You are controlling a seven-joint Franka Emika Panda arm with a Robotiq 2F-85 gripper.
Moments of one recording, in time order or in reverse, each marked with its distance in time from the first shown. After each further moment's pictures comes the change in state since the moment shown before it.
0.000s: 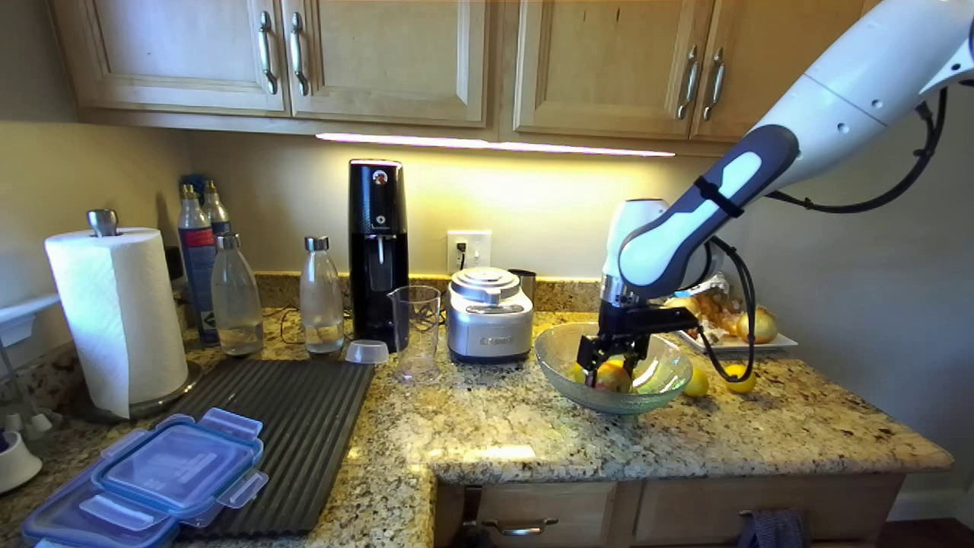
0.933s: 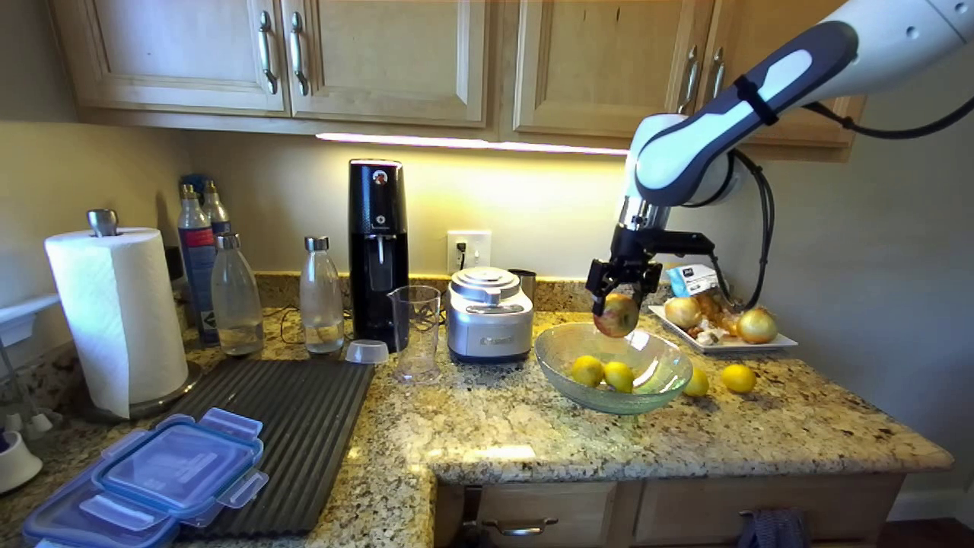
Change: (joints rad) arm -0.054 -0.230 0.014 -0.005 0.049 -0.168 -0.042
